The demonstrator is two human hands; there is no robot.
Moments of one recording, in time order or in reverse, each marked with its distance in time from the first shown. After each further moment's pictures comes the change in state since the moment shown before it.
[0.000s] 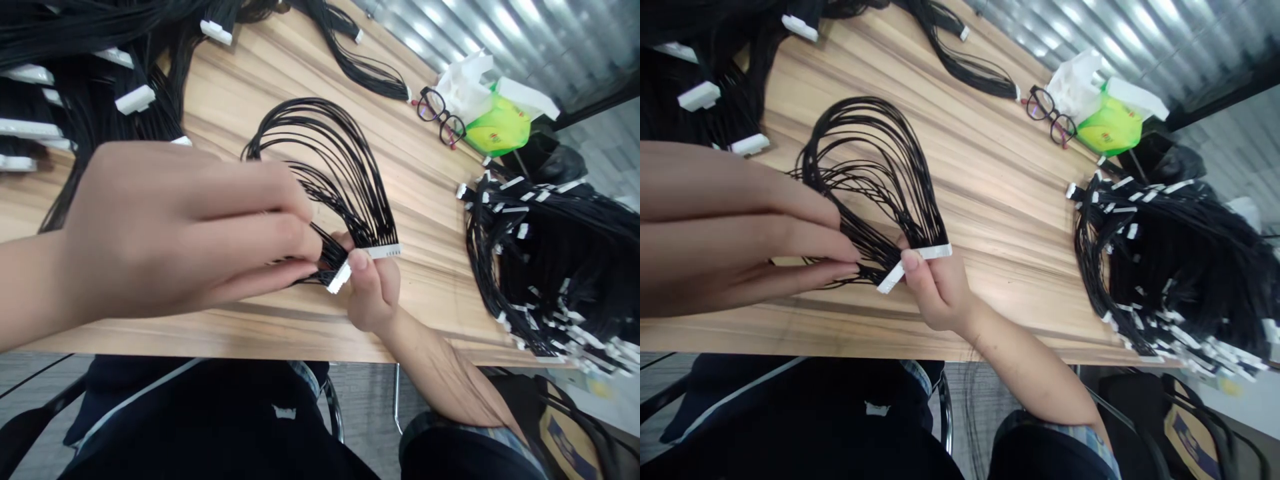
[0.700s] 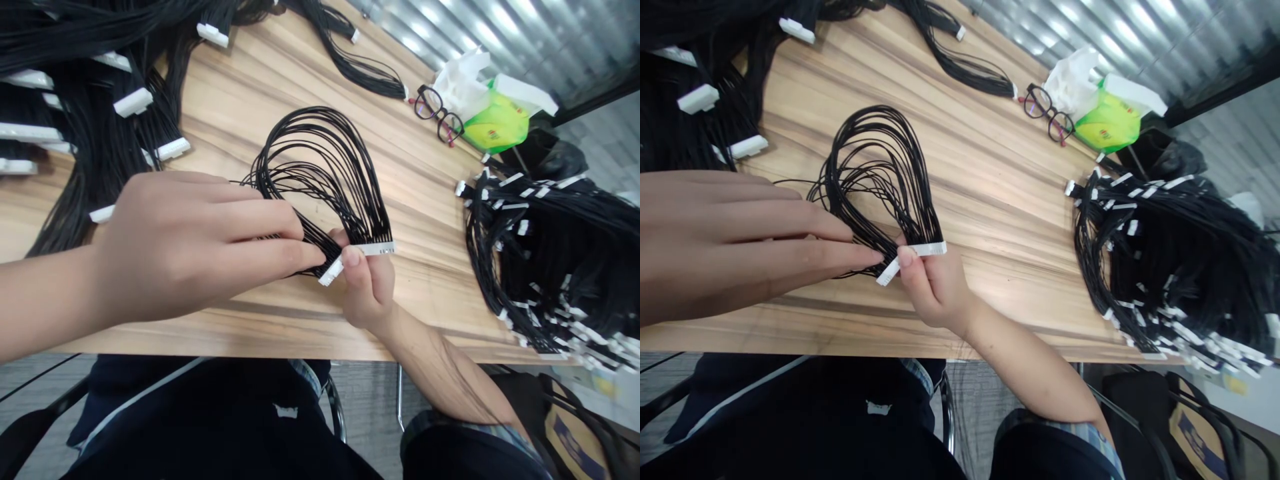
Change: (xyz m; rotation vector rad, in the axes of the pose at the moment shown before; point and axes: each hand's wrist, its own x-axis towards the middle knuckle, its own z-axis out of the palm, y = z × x) left_hand -0.006 -0.012 0.013 0.182 0.081 0.290; right_hand 0.000 -0.002 0.000 -0.094 0.031 -0.079
